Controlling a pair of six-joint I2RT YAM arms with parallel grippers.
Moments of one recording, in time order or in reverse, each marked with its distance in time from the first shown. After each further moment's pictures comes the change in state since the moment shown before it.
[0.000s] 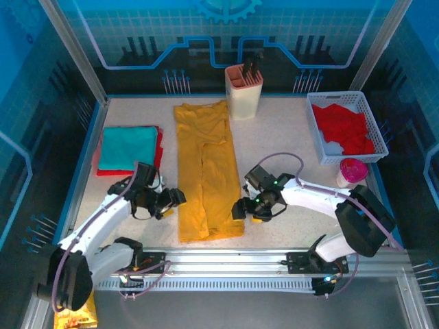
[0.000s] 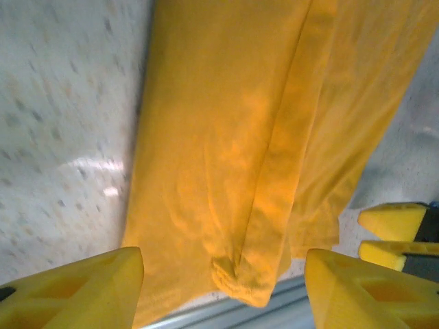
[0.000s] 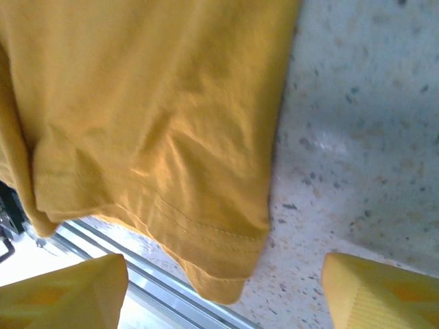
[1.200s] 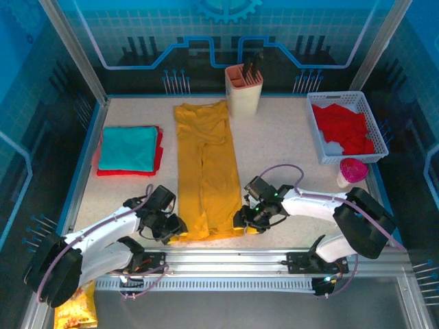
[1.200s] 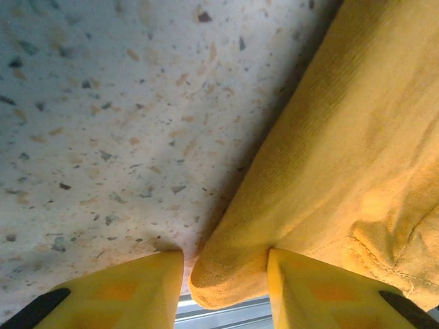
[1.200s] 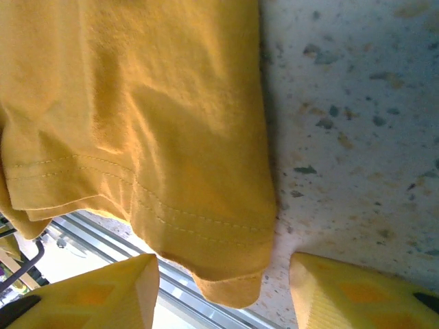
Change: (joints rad) left arm -0.277 0.012 -0.192 0.039 -0.060 -0.283; right arm 0.066 -0.007 -0.119 0.165 -0.049 0.219
